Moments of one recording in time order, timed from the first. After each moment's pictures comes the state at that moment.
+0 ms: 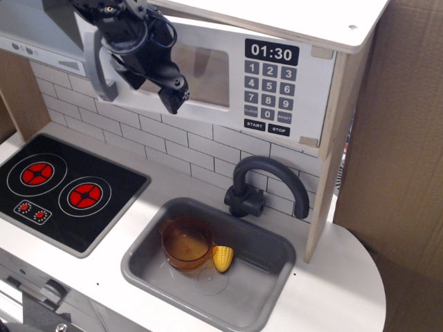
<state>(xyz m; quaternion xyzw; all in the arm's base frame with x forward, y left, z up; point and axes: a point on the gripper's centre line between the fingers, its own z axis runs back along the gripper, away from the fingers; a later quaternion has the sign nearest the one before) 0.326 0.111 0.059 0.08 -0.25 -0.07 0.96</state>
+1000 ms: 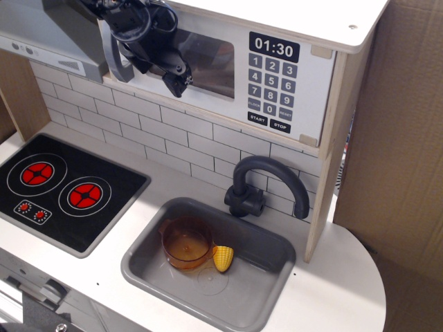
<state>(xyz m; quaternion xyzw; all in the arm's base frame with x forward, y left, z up) 0.354 0.119 0.058 0.08 -0.27 -0.09 0.95</state>
